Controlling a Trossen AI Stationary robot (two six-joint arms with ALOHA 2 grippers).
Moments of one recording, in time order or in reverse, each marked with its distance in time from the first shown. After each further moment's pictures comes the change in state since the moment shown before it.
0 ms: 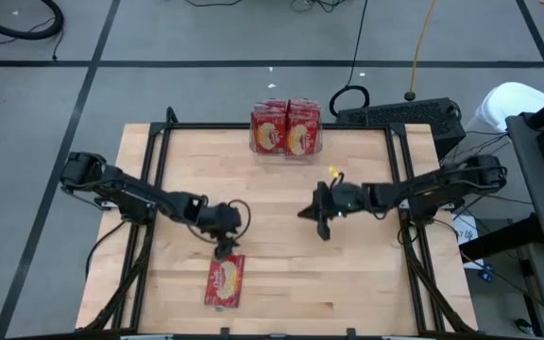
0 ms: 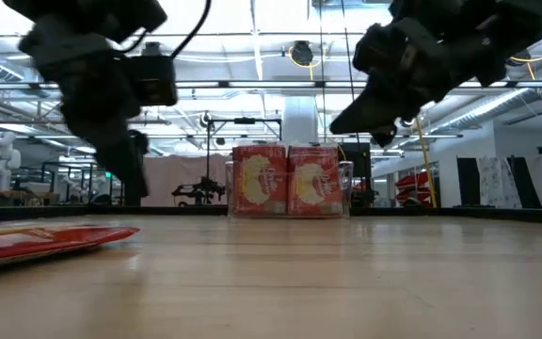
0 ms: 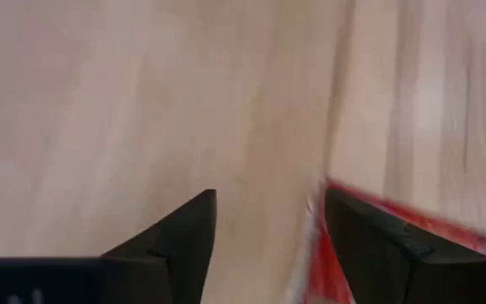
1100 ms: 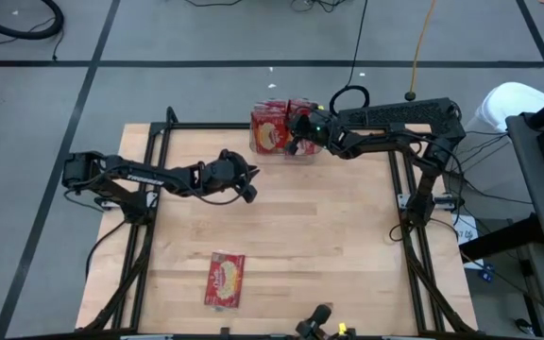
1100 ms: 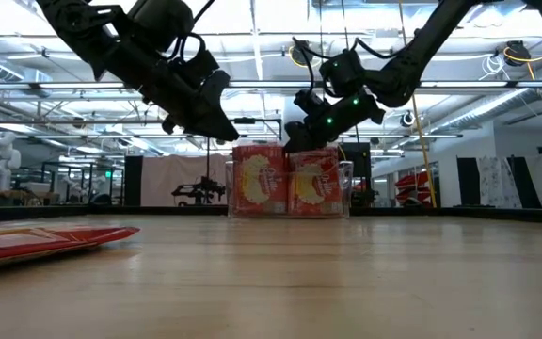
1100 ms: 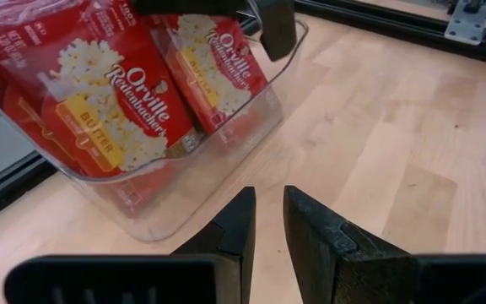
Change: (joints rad) left arm 0.339 0.000 0.000 0.464 -0.450 0.269; right arm -0.593 0.462 0.452 0.169 0.151 -0.540
